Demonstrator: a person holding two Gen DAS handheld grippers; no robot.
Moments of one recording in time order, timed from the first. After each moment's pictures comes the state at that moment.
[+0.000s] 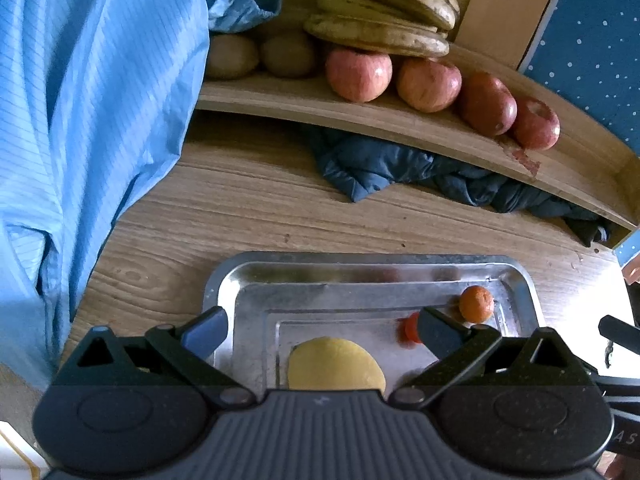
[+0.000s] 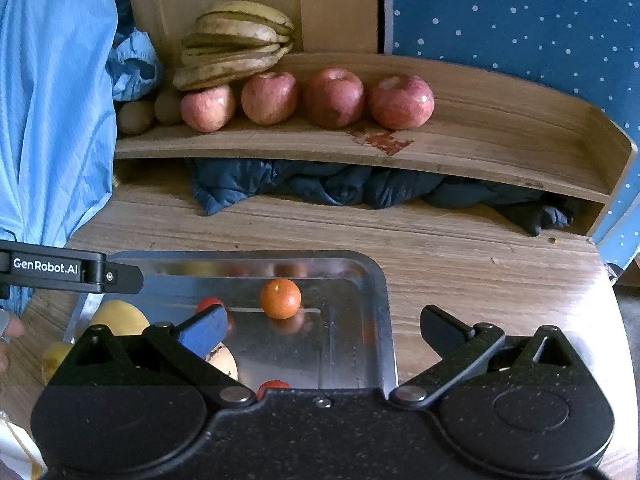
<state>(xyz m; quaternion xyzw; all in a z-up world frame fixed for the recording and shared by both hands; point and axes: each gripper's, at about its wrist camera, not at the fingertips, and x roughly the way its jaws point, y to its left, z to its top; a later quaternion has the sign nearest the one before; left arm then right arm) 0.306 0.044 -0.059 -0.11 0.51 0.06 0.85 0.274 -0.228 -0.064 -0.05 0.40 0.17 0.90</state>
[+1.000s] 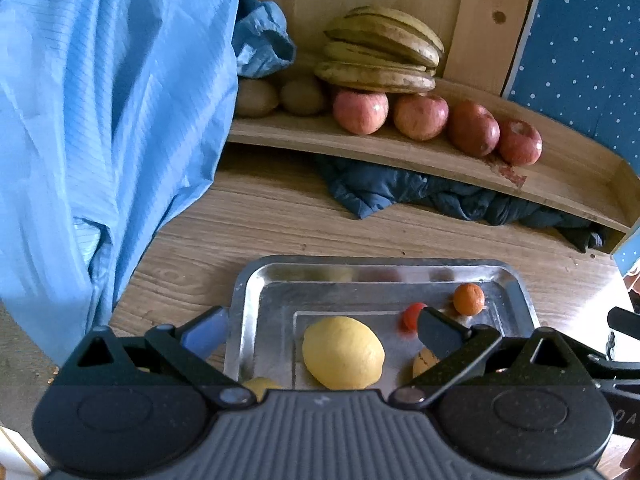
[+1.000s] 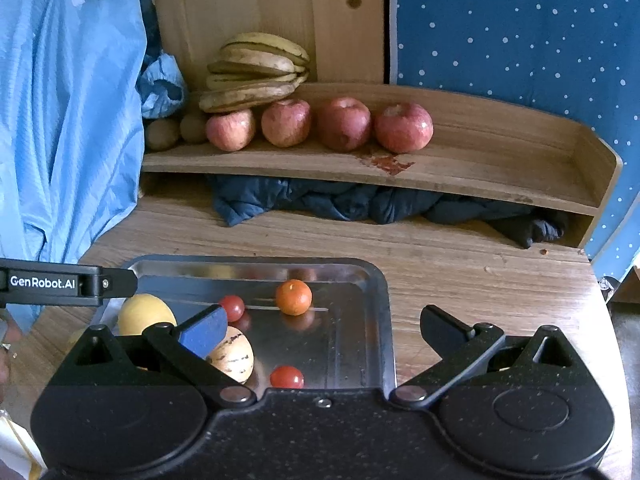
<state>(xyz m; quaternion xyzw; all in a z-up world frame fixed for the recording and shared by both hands) 0.261 0.029 -0.027 -0.08 0.46 0.09 0.88 0.239 -0.241 -0.045 -0.05 0.37 0.19 0.91</state>
